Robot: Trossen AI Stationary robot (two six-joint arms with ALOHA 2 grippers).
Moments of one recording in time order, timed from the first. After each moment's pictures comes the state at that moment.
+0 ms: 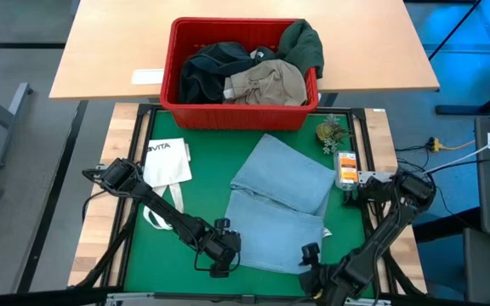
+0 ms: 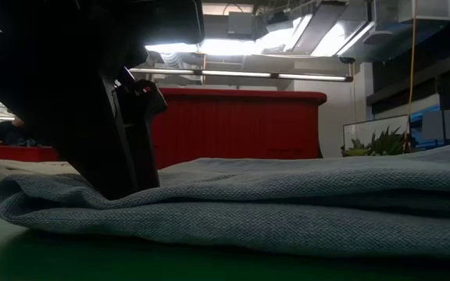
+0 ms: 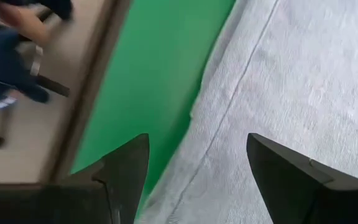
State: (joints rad) left arm -0.55 1.98 1.25 -0.34 -0.20 -0.57; right arm 0.71 1.86 1.26 -0.70 0.34 0.58
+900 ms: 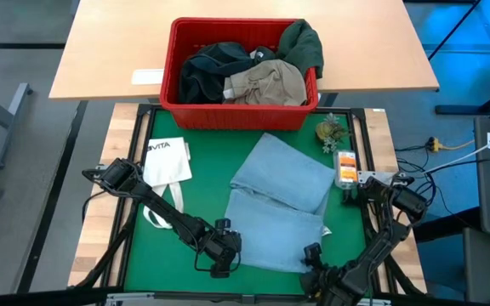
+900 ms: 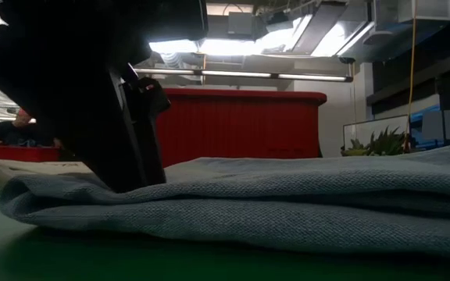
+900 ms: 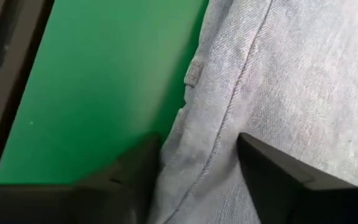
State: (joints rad) left arm -0.55 1.98 1.25 -0.32 -0.20 -0.57; right arm 0.70 2.01 1.27 -0.79 0.41 0.65
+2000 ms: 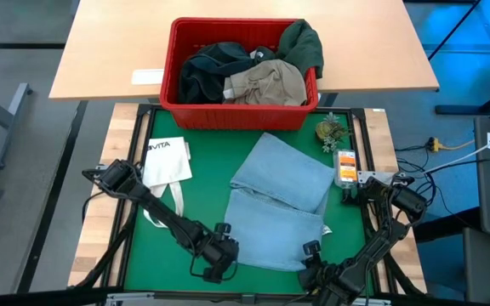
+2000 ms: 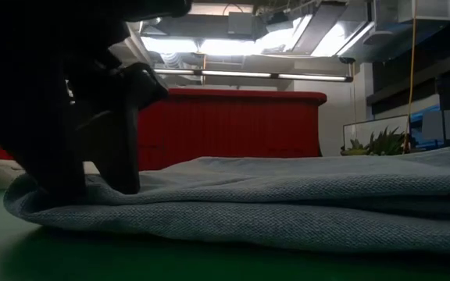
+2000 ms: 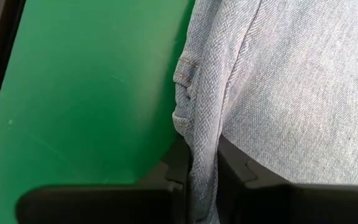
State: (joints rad) left arm -0.59 1.98 1.28 -0.40 -0.16 -0.42; right arm 0.68 2.01 1.26 -0.81 0.36 0.65
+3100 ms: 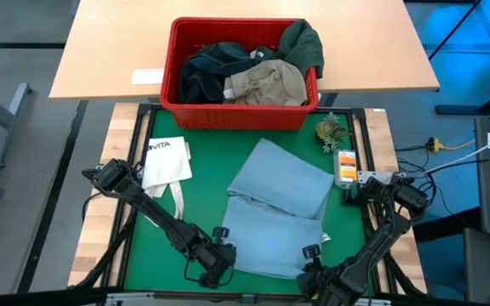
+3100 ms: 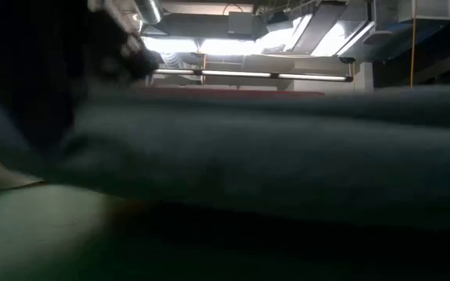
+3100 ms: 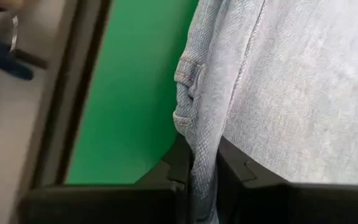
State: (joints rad) left arm -0.63 1.95 1.32 -0.43 -0.13 -0.47; right arm 0.68 1.95 1.36 -0.85 0.25 0.65
